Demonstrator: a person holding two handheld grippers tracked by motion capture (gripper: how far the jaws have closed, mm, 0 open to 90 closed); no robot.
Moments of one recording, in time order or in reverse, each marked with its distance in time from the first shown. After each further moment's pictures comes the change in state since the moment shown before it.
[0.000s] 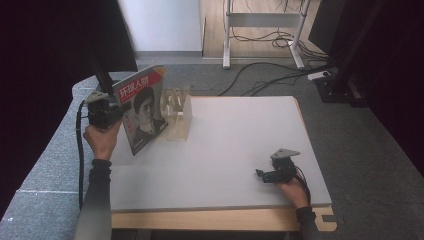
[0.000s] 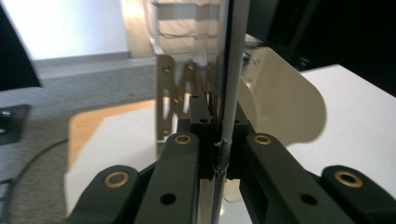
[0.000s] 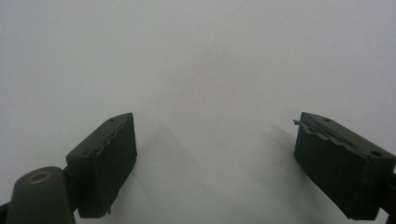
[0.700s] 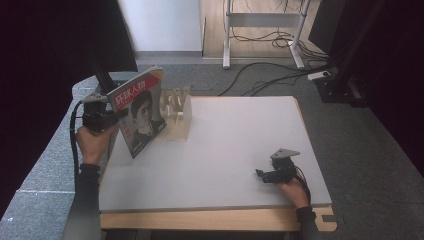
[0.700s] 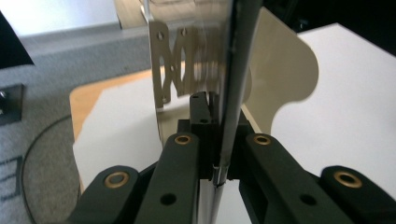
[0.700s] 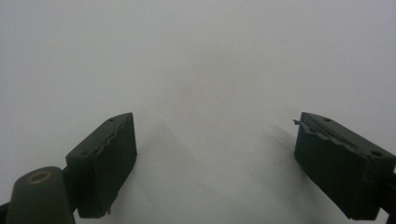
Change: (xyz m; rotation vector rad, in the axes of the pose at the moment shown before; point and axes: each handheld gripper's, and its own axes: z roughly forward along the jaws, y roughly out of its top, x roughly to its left) left arm 0.000 0.002 -0.014 0.106 -0.006 0.042; right arm 0.000 0.000 0.000 0.002 0.001 0.003
